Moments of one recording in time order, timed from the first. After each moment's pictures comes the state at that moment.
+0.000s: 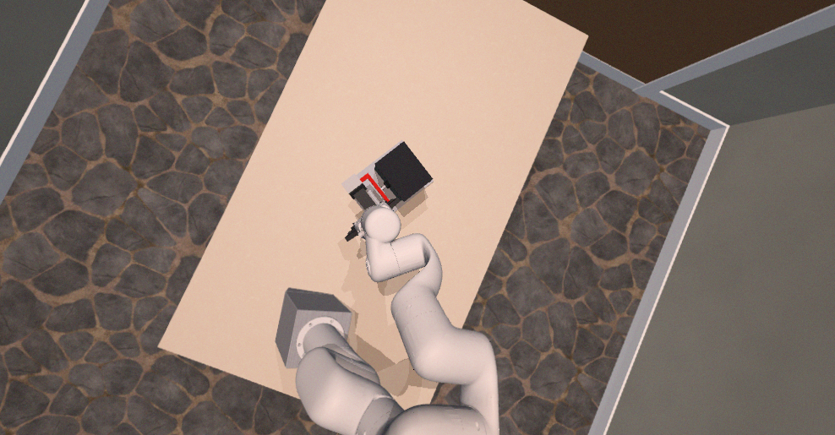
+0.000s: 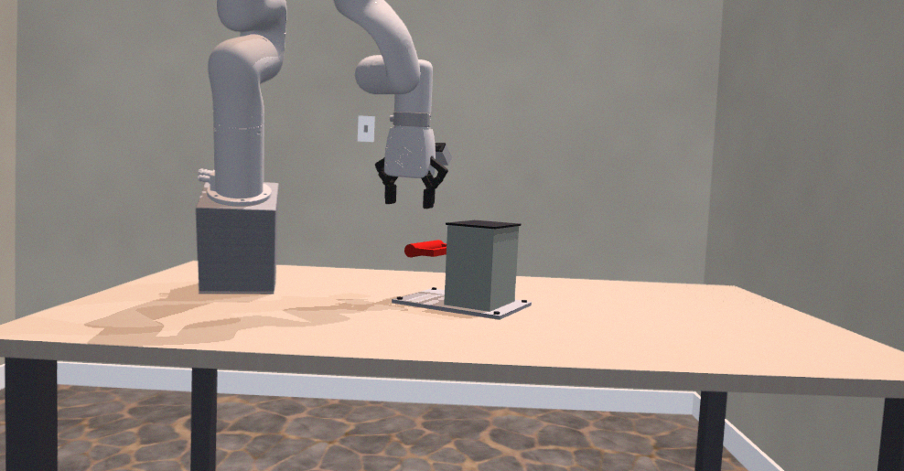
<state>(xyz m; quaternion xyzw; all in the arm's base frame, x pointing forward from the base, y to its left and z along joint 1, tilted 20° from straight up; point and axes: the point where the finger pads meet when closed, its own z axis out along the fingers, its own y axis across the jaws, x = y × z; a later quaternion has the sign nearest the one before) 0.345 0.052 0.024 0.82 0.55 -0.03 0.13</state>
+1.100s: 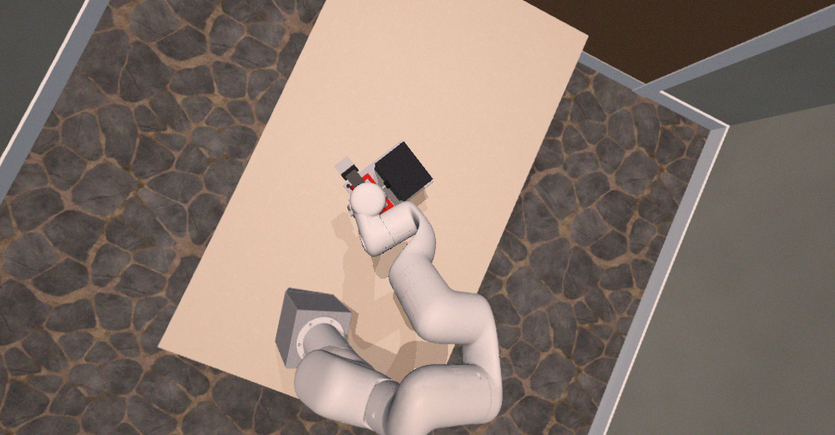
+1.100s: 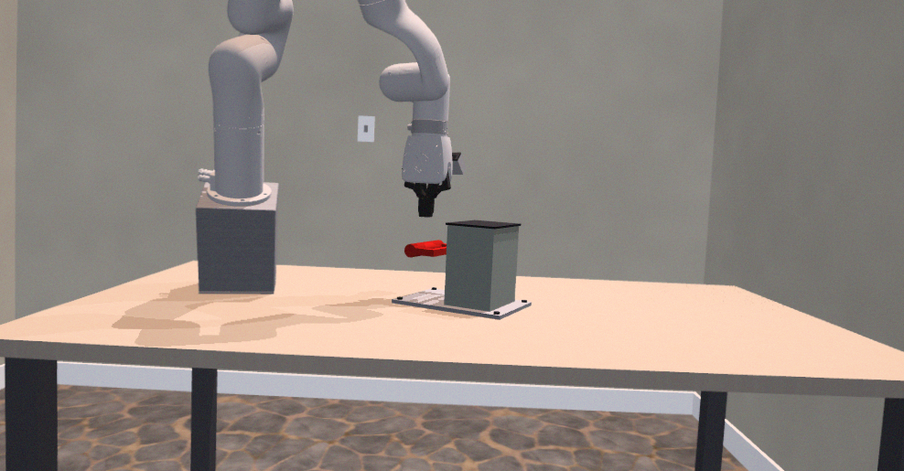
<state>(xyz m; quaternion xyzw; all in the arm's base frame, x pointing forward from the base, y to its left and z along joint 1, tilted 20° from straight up) 0.378 0.077 0.006 0.82 0.55 -0.05 0.17</state>
